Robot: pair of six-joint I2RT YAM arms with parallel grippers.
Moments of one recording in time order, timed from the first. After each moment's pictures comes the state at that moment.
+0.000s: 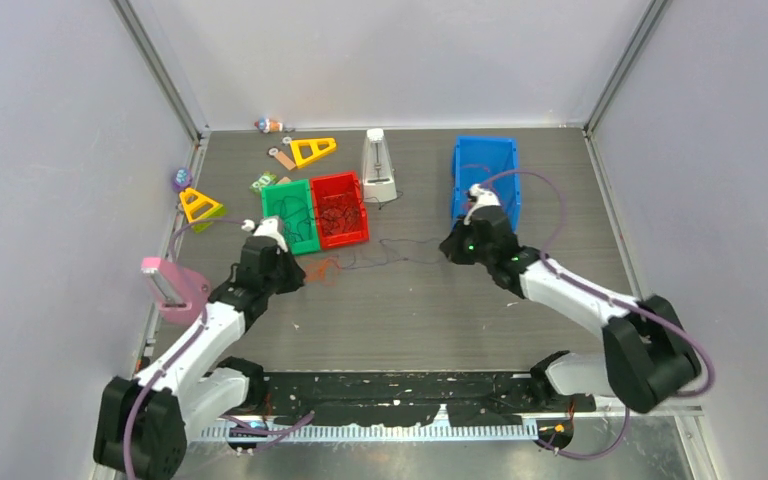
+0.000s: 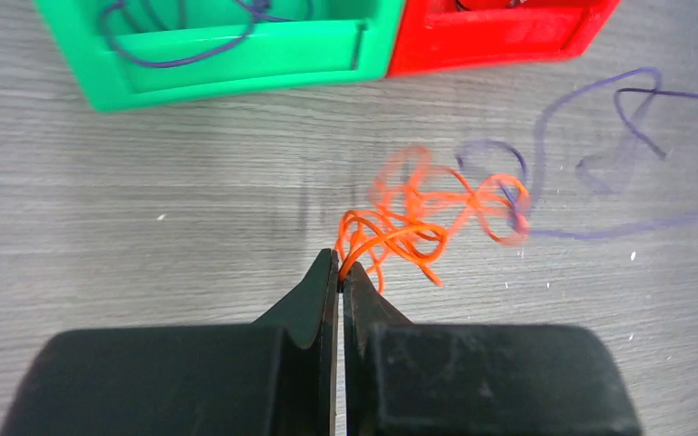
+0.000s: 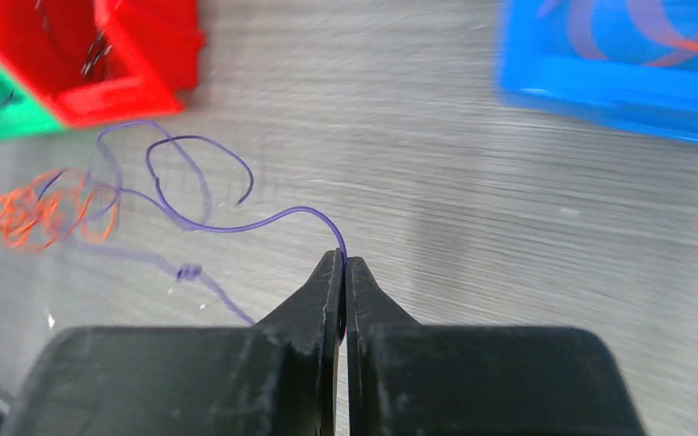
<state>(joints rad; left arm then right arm) -0.33 1.01 0.48 -0.20 -0.02 -0.45 0.55 1.37 0.71 0.05 -0.04 0.51</state>
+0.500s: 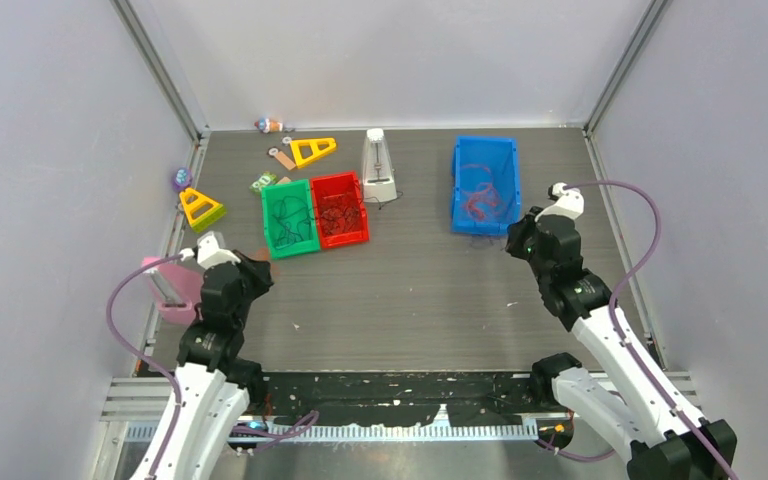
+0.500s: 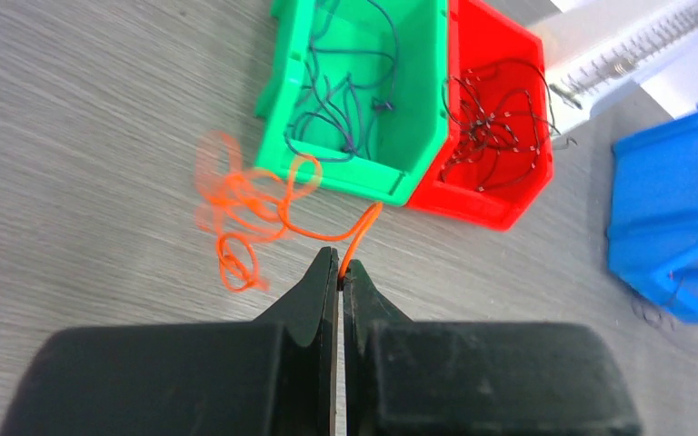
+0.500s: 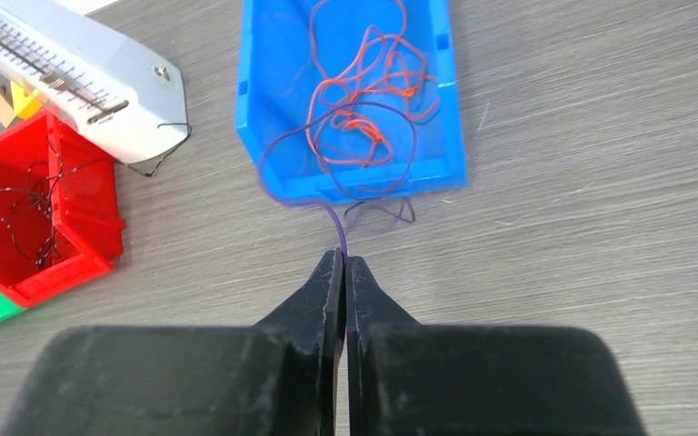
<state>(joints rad) -0.17 0.49 0.40 -0.32 -0.18 -0.64 0.31 0.81 0.64 -0.23 0.26 0.47</state>
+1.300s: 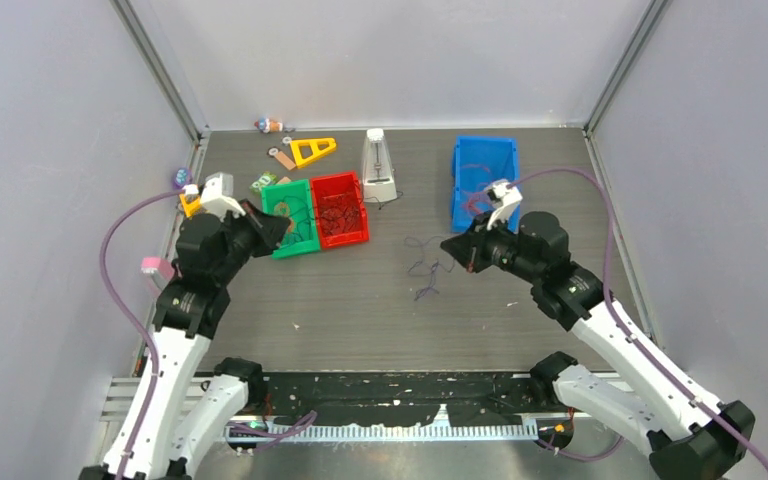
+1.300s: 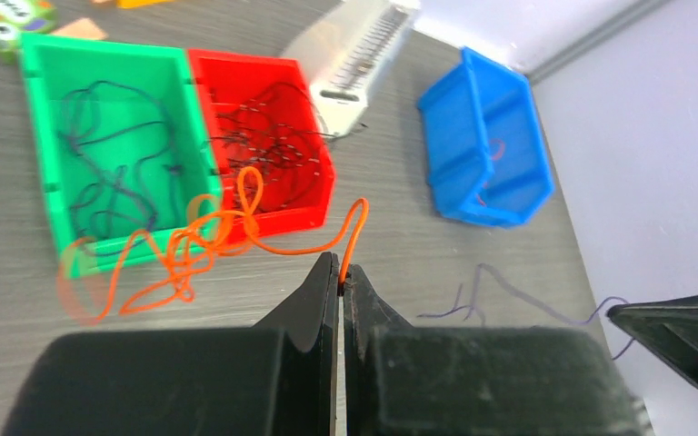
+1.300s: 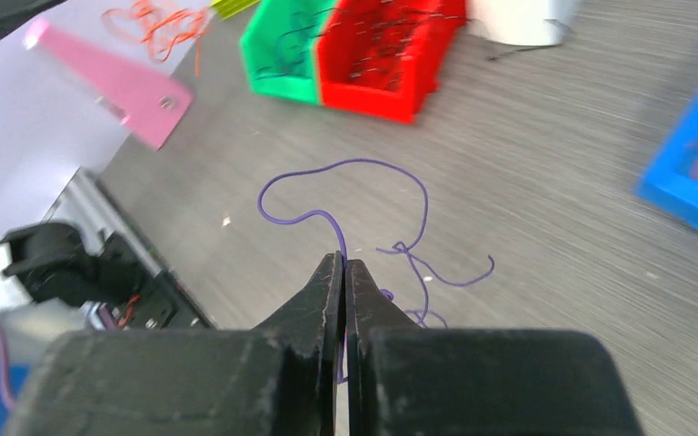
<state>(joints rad) -0.18 0.70 0.84 -0.40 0.12 -0.56 0.48 0.82 0.75 -0.24 -0.26 0.39</state>
